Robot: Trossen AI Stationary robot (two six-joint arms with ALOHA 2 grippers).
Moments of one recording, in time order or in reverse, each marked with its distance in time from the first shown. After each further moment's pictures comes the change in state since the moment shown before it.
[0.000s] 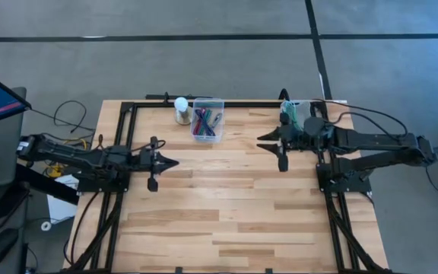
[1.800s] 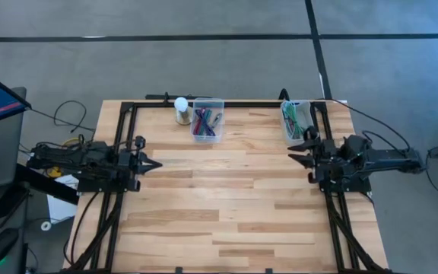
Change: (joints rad) left arm 0.000 -0.425 0.003 -0.352 0.130 0.087; right arm 0.144 -0.705 -0.504 0.219 0.053 0.016
